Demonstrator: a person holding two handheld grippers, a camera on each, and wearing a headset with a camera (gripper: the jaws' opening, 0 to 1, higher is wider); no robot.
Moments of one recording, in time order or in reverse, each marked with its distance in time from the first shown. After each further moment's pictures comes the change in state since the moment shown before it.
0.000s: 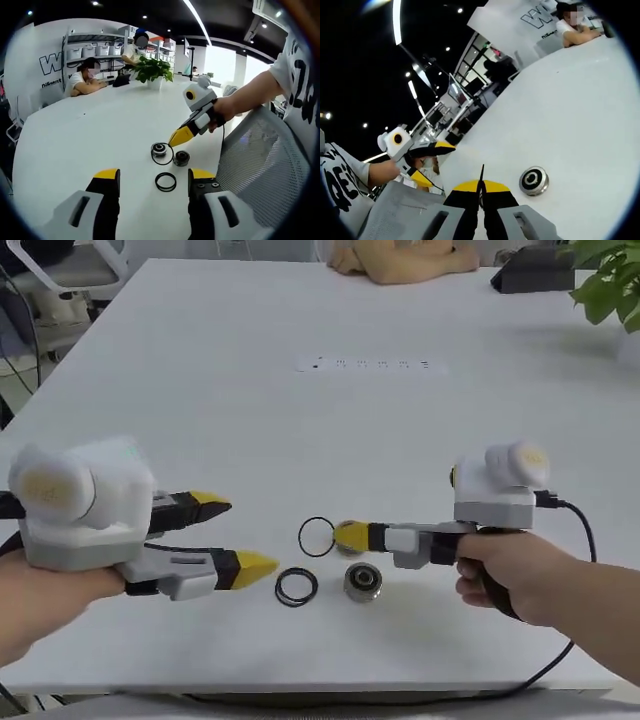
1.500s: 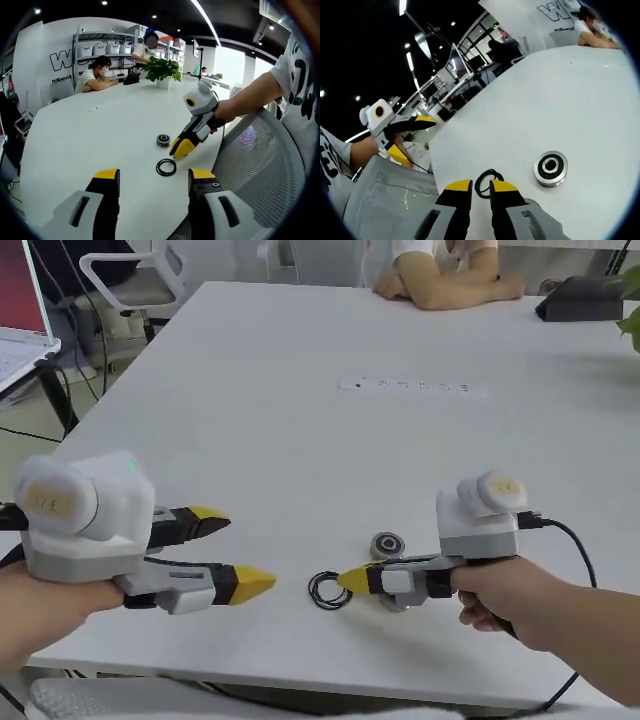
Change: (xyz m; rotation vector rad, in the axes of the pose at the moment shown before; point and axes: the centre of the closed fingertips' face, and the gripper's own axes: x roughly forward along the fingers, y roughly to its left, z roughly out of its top) left arm -0.039 0.001 -0.014 -0.041 0.007 0.076; right arm 0.023 -0.005 -0.037 -0.129 0.190 -0.078
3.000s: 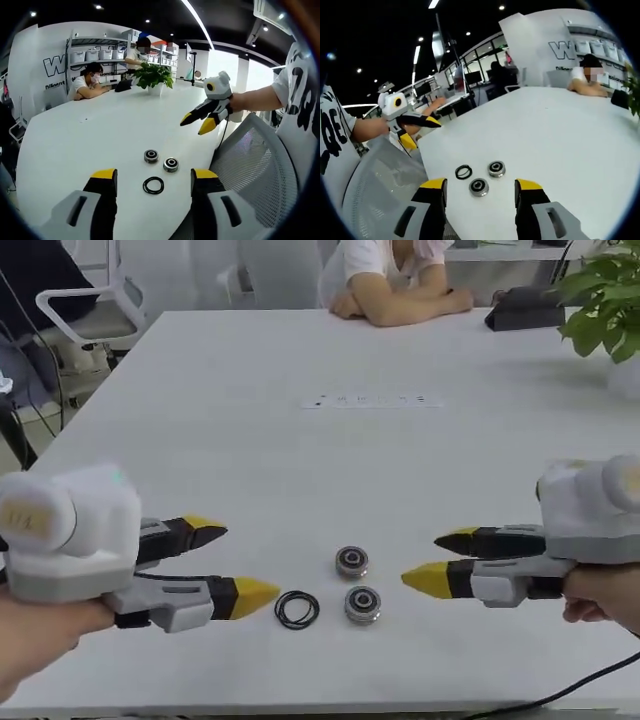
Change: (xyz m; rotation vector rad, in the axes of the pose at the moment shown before) left arm 0.015 -0.028 0.036 0.022 -0.043 -0.053; right arm -0.136 -0.007 0.015 -0.260 -0.117 -0.203
